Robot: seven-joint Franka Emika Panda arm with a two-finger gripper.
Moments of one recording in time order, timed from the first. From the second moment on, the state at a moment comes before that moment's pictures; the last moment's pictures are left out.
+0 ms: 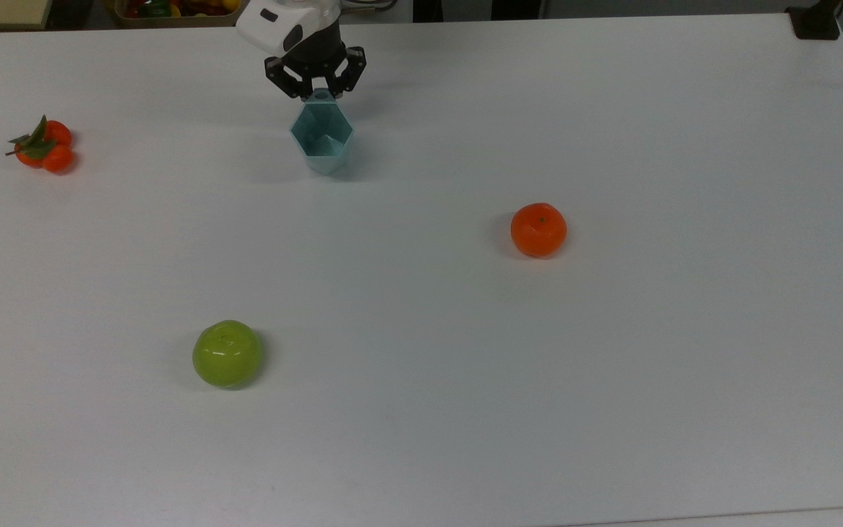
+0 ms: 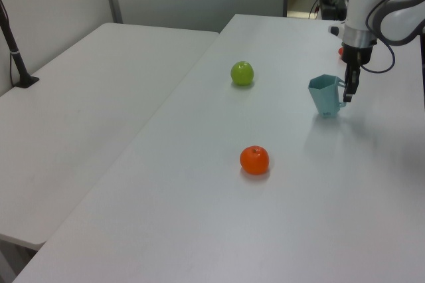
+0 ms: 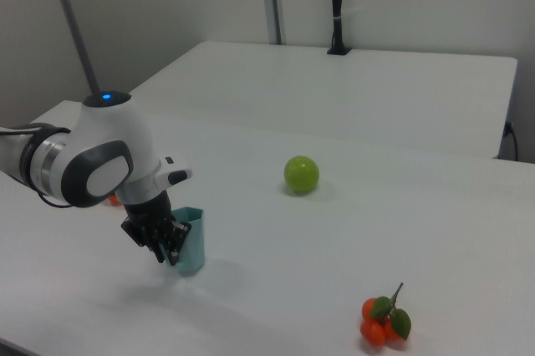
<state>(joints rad) -0.05 -0.15 0.03 -2.44 0.00 2.36 -0.27</state>
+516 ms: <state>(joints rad) -0.05 -0.16 0.03 -2.49 0.03 2.43 -0.27</state>
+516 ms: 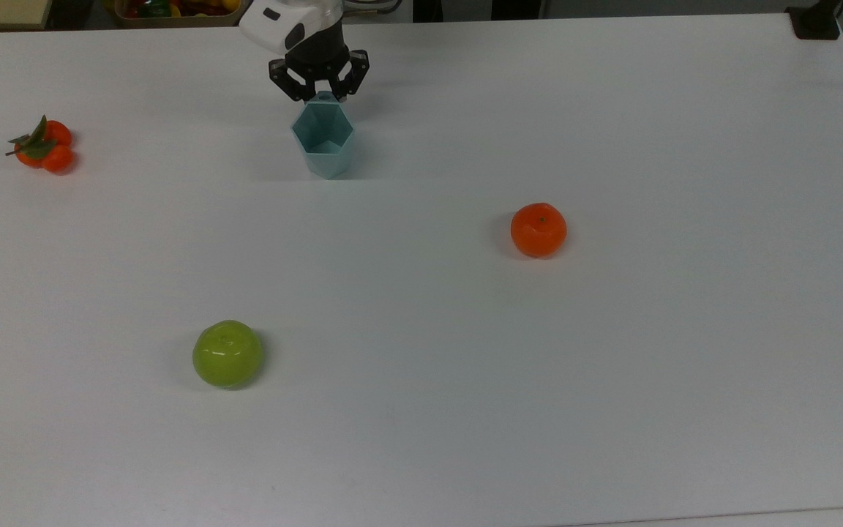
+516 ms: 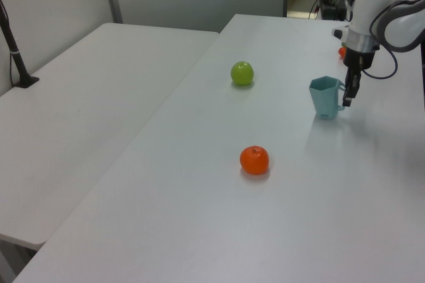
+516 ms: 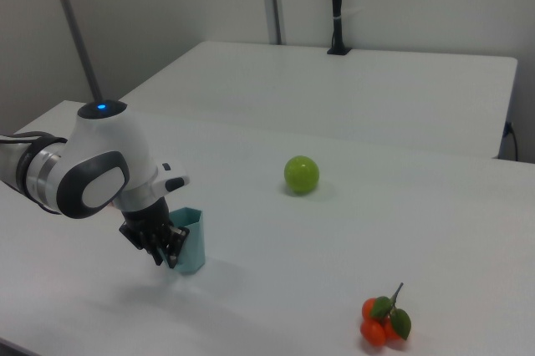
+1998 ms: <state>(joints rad) -0.03 -0.20 0.04 -1.96 0.04 1.76 -0.13</state>
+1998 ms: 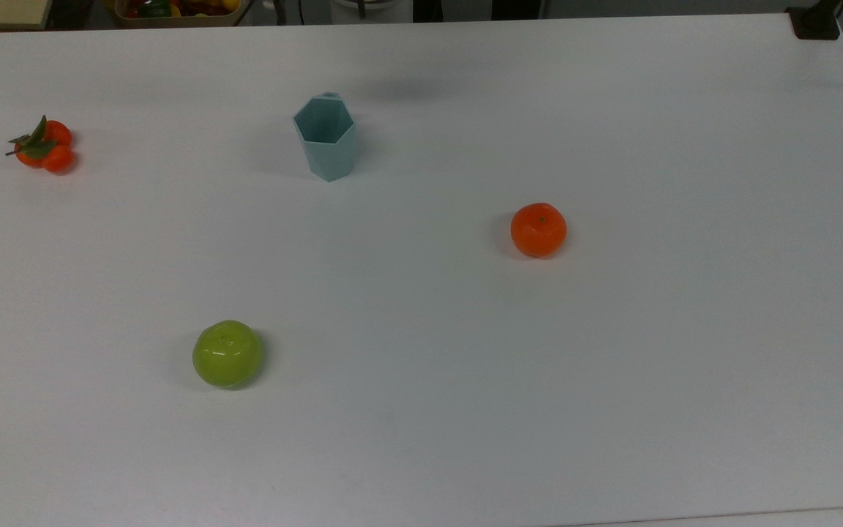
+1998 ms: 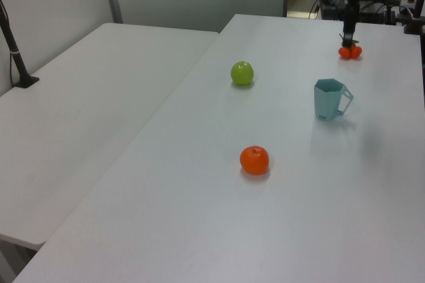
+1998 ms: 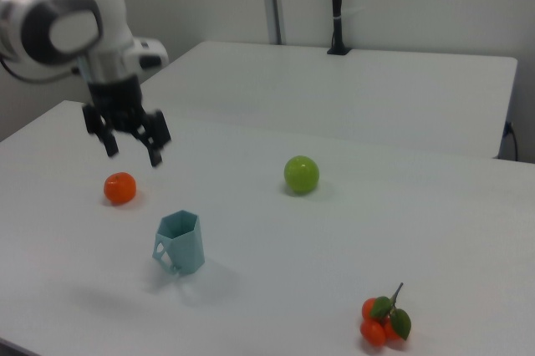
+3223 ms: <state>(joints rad) 0.04 -0.07 0.02 -1.66 0.05 1.70 -0.10</state>
